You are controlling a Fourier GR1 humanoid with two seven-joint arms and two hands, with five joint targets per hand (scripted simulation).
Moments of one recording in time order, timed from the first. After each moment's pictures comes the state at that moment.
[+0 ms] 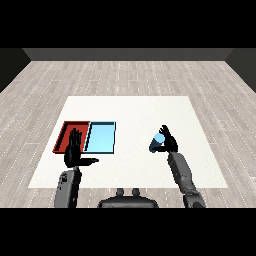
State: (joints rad) left arm 0.01 0.05 0.08 -1.60 0.16 -0.09 -0.44; right arm -0.43 -0.13 -0.17 -0.76 -0.25 0.30 -0.42
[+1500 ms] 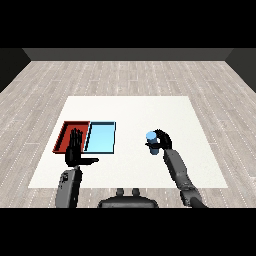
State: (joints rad) left arm 0.00 0.04 0.08 -1.58 0.17 -0.10 -0.46; right arm -0.51 -0.10 -0.12 -0.68 -0.14 0.11 -0.40
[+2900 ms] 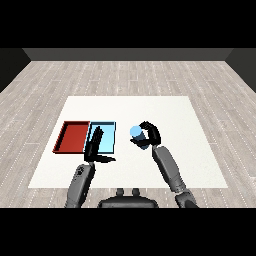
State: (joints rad) left arm -0.10 0.01 -0.12 -1.45 0.12 -0.04 -0.34; right arm -0.46 -0.01 0.14 -1.14 -0.15 -0.10 -0.33
